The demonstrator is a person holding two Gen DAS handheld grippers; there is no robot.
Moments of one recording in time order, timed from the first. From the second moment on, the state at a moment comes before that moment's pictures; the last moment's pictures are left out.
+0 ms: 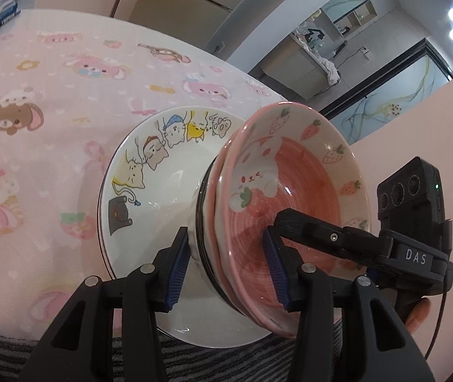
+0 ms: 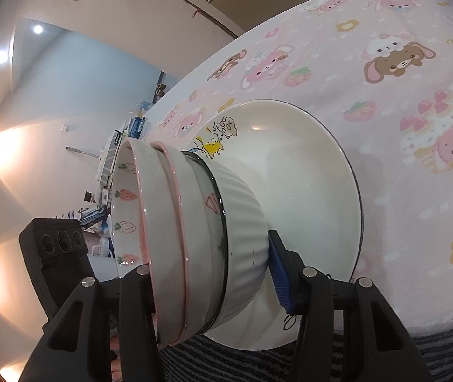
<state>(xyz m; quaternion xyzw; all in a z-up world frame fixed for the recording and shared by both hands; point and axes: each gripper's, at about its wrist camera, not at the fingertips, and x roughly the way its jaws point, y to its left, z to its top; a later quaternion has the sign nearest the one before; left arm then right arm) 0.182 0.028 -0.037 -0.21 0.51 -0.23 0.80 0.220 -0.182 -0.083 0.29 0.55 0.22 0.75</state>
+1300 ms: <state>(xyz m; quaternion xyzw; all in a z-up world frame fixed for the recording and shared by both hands) 0.043 0.038 0.092 0.00 0.10 -0.06 0.99 0.089 -0.159 0.073 -0.04 0.18 0.07 0.98</state>
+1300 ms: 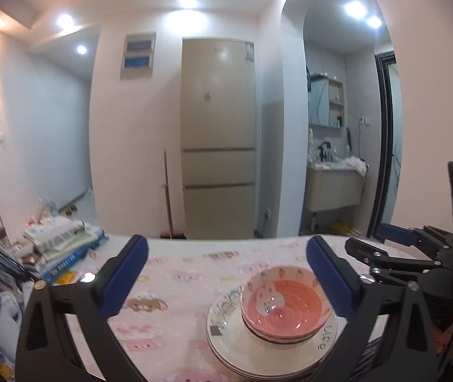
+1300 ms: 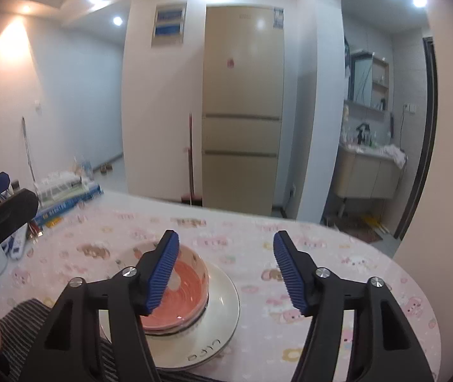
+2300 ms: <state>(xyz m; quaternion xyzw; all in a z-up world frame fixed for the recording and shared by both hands) -0.027 0.042 0.071 0.01 -0.01 -0.04 1.00 0.008 -0.169 0.067 -0.04 0.05 0.04 1.00</state>
